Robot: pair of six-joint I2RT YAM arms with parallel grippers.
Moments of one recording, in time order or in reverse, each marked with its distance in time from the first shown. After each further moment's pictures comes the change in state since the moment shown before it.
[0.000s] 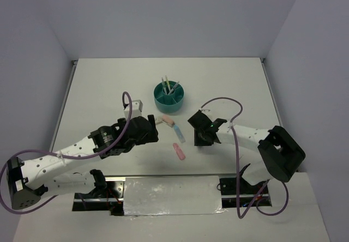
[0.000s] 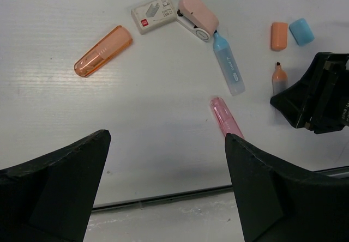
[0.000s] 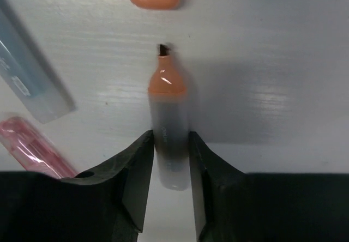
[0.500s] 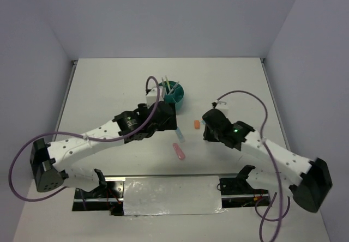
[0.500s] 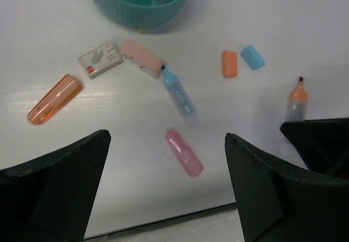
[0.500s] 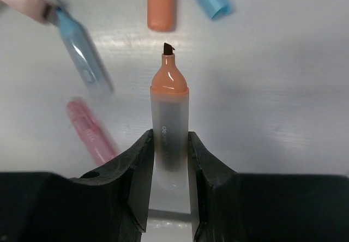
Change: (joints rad) left arm 0.000 0.259 0.240 0.065 0.002 0.089; right arm 0.009 -0.302 0.012 -0.144 0.088 0.025
